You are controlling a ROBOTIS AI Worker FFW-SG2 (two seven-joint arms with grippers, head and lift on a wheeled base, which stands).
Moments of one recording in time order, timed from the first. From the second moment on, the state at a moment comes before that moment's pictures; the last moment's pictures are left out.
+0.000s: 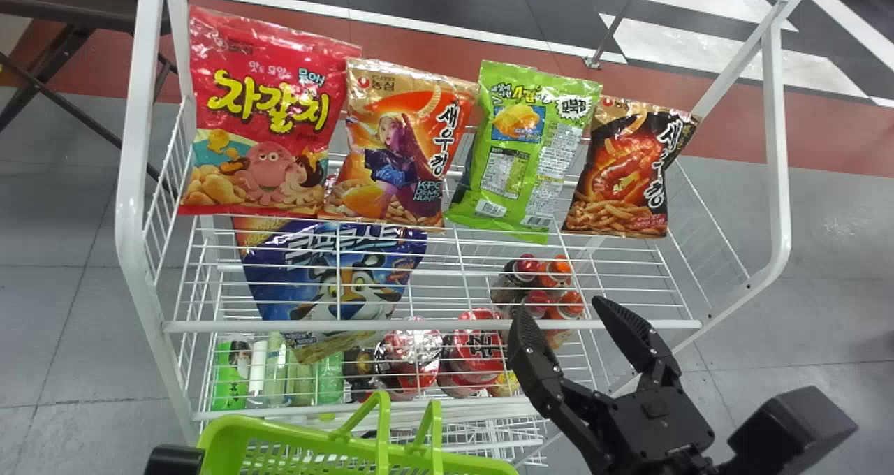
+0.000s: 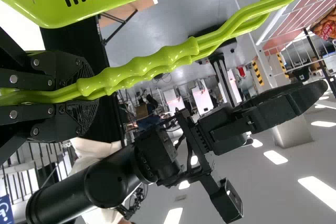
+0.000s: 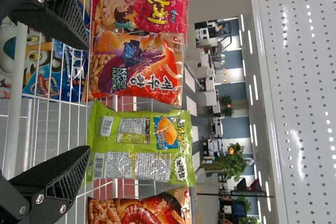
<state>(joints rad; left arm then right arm) 0.62 0.05 -0.21 -2.40 0.23 1.46 -1.14 1.05 -0.22 -0.11 -2.47 -0.29 0.00 0.05</state>
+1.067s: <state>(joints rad) 0.63 0.05 -0.21 -2.41 0.23 1.47 -1.13 0.90 -0.22 -0.08 -2.42 -0.29 0.06 0.05</state>
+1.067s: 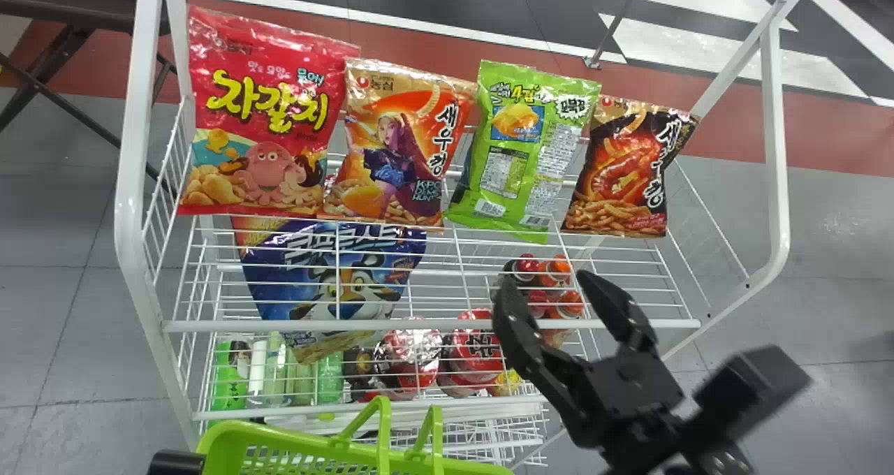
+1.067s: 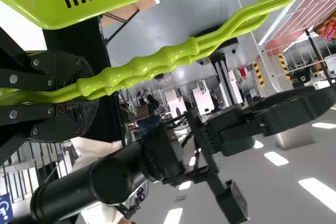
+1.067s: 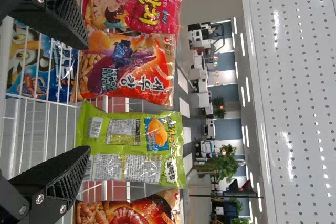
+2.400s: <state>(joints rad) 0.62 0.05 -0.24 -2.41 0.20 1.50 -1.09 0.10 -0.14 0.13 -1.95 -0.22 0.50 0.05</state>
